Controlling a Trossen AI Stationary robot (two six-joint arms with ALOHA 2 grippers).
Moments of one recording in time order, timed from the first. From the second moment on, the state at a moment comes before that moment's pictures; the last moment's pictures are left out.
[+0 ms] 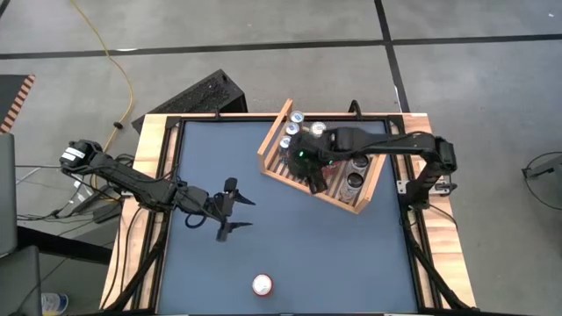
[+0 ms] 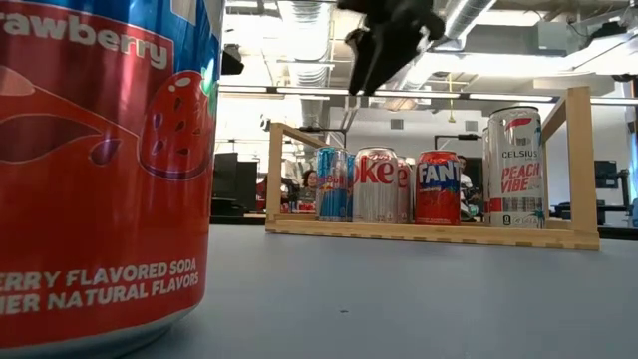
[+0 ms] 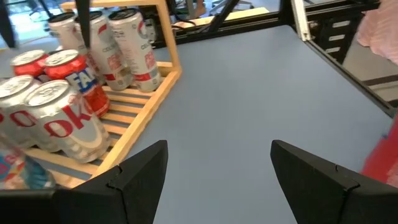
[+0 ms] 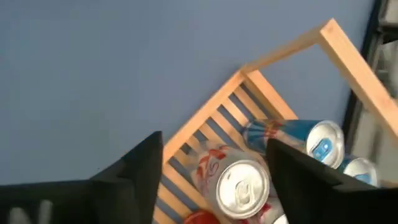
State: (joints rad) left arm -0.31 1.10 0.52 0.30 -0.25 0.04; right arm -0.10 1.72 1.66 -0.98 0.09 -0.50
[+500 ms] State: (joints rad) left arm -0.31 1.10 0.52 0.26 -0.27 0.02; right arm -0.08 1.89 1.65 -0.94 0.20 -0.53
